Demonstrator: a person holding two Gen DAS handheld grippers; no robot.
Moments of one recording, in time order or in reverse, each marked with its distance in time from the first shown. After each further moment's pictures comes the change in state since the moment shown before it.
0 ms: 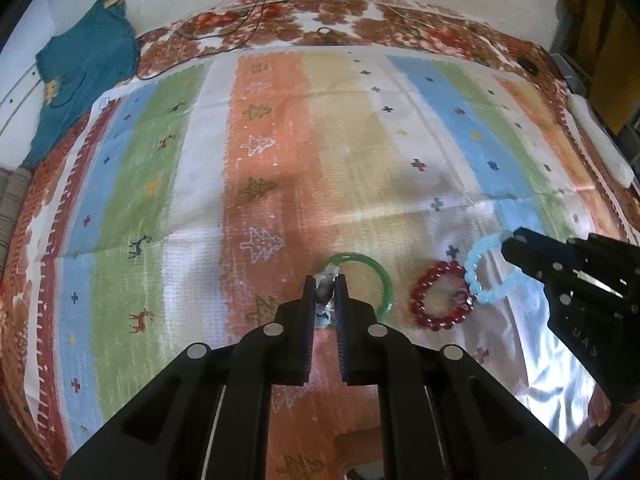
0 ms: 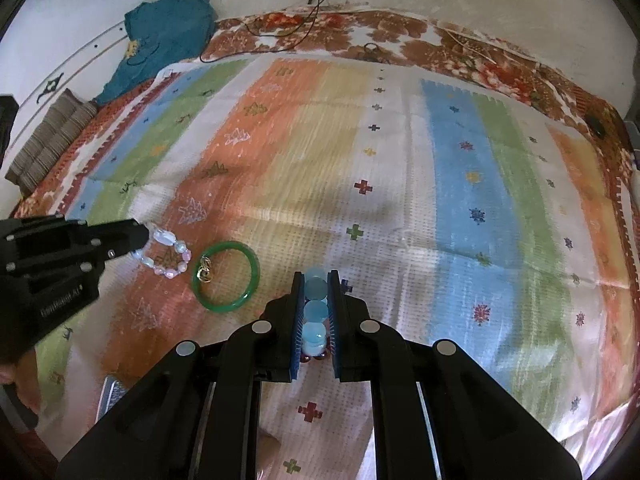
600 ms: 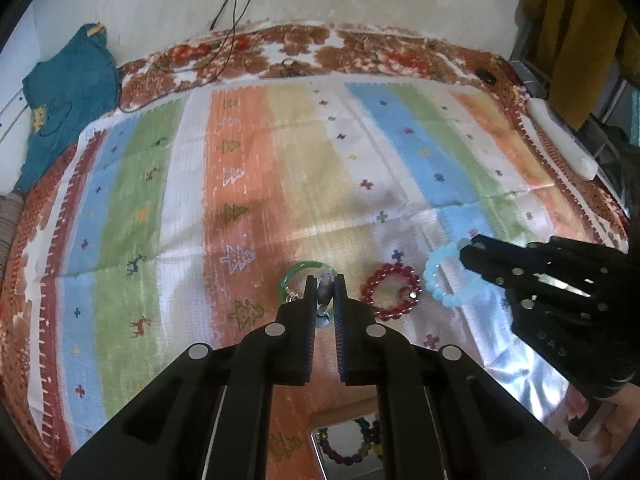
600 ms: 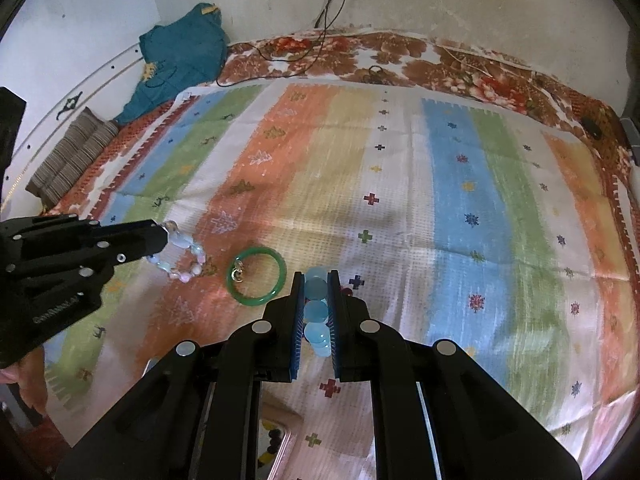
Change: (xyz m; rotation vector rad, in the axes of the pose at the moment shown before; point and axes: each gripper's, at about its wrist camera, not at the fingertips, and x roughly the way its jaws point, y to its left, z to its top) left arm -0.058 -0.019 -0.007 0.054 -0.090 -0.092; right arm -0.046 0.001 -0.012 0.018 -0.069 0.049
